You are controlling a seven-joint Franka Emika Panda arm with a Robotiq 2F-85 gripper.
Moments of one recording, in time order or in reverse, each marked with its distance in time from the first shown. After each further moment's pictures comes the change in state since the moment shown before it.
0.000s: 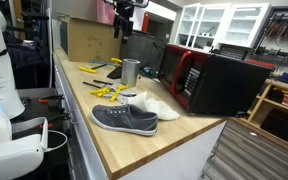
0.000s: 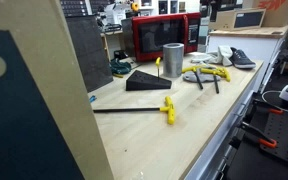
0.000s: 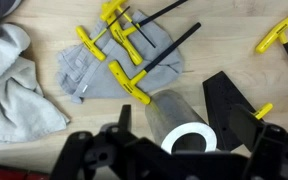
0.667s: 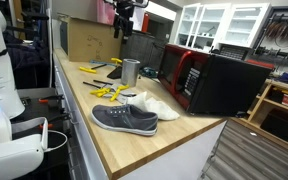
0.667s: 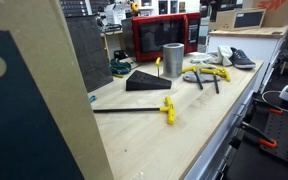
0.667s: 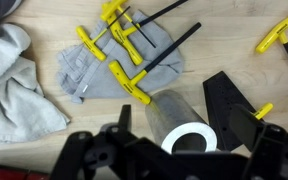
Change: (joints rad) arm -0.003 0.001 0.003 0.000 0.000 0.000 0.000
